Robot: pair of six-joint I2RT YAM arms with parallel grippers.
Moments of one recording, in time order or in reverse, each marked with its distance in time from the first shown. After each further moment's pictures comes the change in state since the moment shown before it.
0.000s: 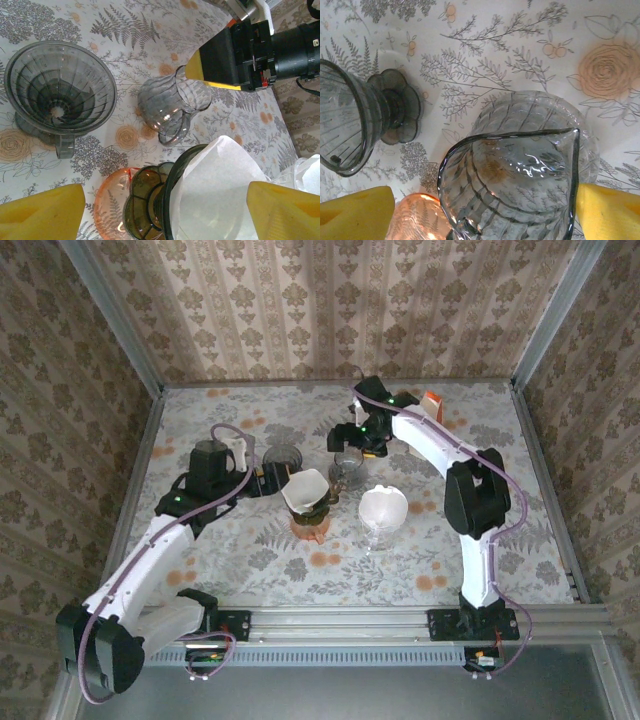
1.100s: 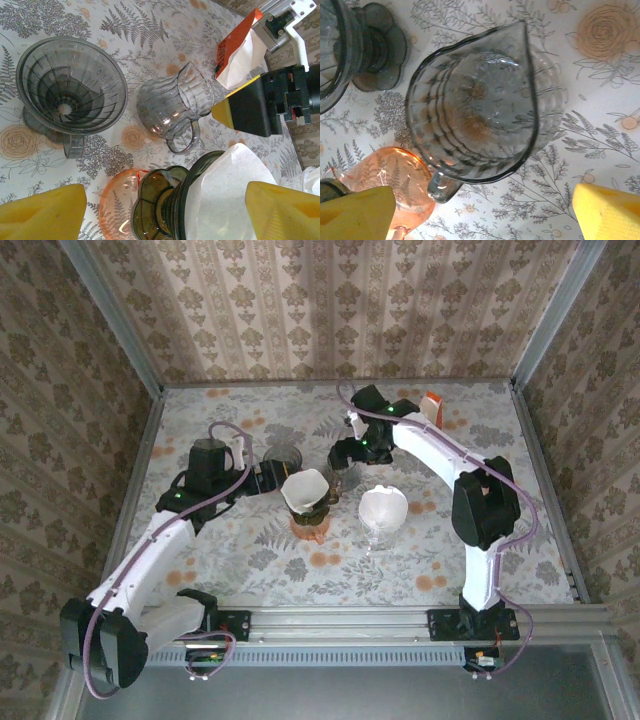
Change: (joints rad) left arm 0.031 0.031 -0.001 0.008 0.017 -0.011; right arm 0.048 -0.113 -0.114 -0.066 0.084 -0.157
